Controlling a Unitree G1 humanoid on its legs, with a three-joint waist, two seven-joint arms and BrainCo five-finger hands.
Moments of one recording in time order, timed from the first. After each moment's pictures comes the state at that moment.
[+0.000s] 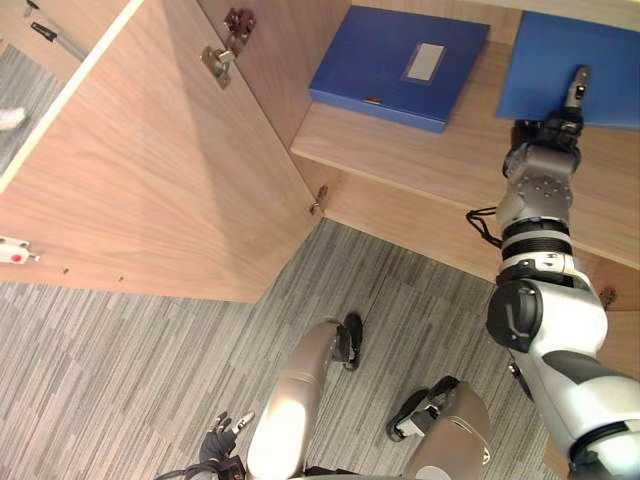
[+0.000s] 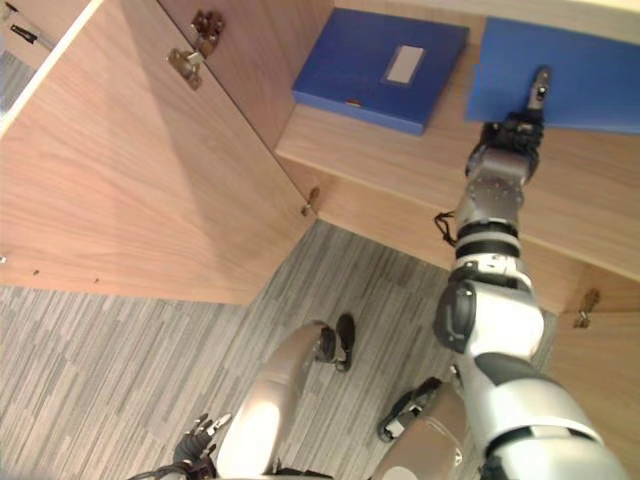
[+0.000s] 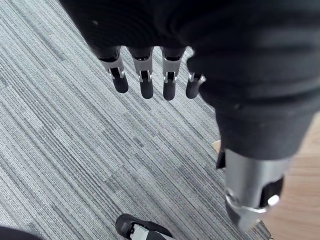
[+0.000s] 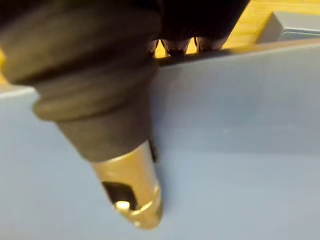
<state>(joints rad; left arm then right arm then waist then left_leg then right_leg) 0.26 0.04 0.10 0.67 -0.33 -0.04 0.05 -1.19 -0.38 -0.36 0.92 1.42 -0.23 -0.30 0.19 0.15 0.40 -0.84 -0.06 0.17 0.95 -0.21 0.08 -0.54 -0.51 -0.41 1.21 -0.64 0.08</state>
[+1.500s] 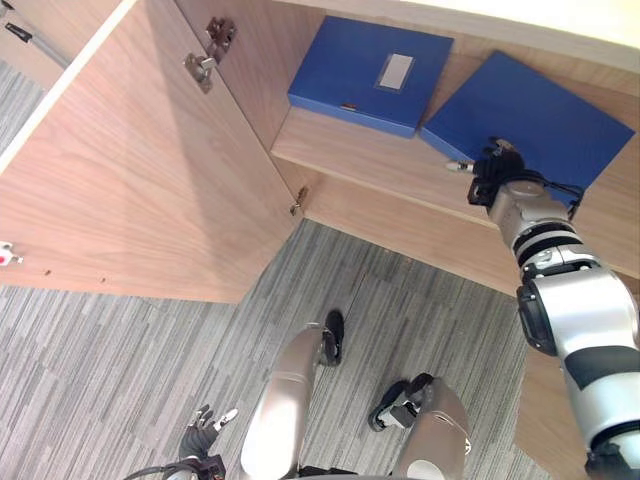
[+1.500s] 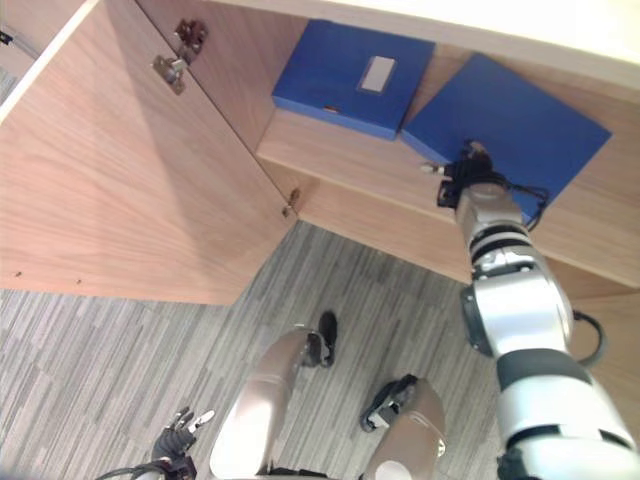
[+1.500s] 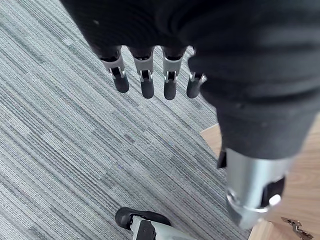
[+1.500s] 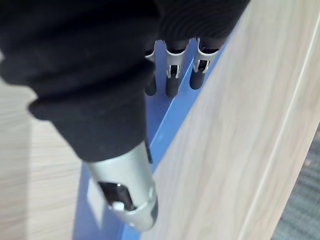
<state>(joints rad) 0.29 0.13 0.10 0.59 -0.33 -0.05 0.02 -1.23 -0.55 0.25 1.33 0.42 0.11 -0.10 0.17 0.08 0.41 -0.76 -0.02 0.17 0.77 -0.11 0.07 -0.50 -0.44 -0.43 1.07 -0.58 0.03</state>
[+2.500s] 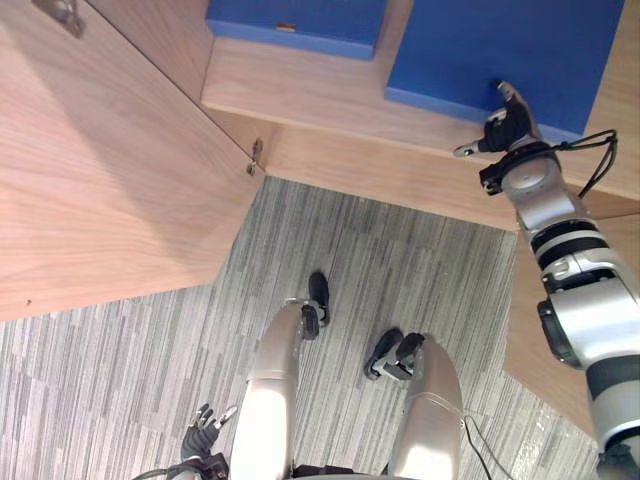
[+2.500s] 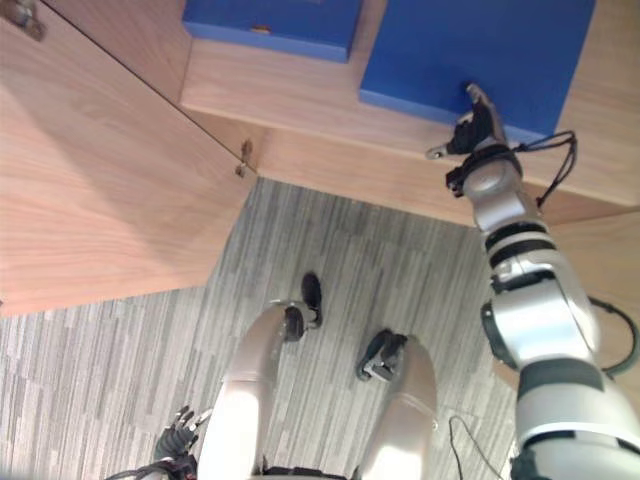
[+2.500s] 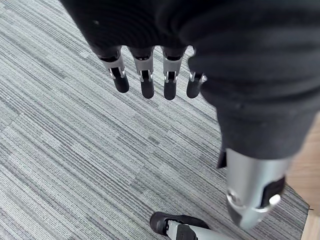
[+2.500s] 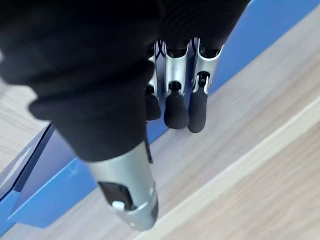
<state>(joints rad) 0.24 0.11 0.07 0.68 -0.43 -0.14 0.05 -1.18 -0.68 0.41 1.02 -0.04 -0.01 -0.19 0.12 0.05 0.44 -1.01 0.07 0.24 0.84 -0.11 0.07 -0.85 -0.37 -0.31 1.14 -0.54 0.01</state>
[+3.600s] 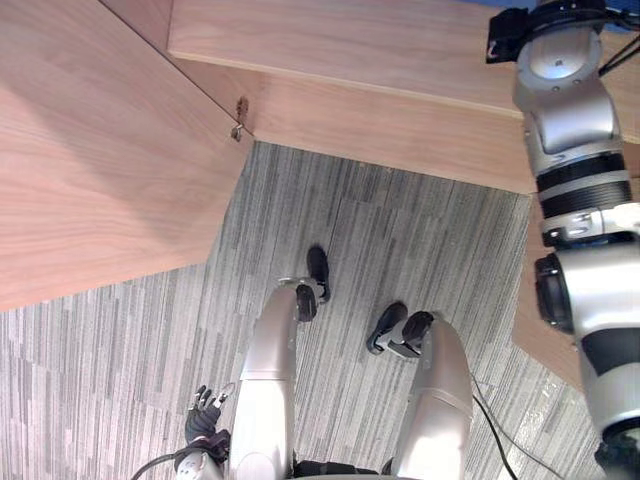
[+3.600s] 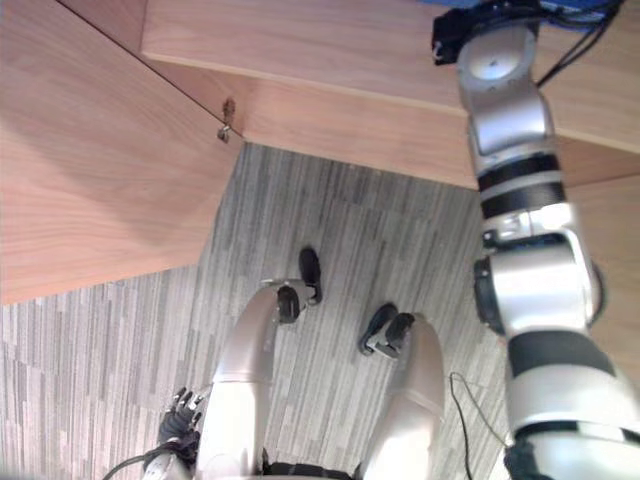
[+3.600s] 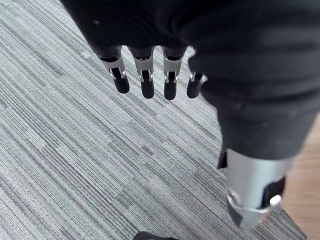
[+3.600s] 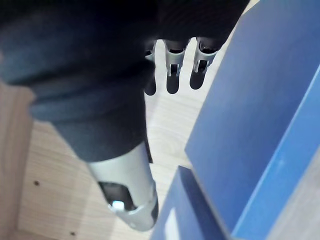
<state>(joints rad) 0.21 0.04 0.15 0.66 -0.47 -0.19 0.10 -1.36 -0.53 0.14 0.58 0.06 0.01 -0.34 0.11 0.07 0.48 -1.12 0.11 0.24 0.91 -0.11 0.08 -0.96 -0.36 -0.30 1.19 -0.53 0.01</state>
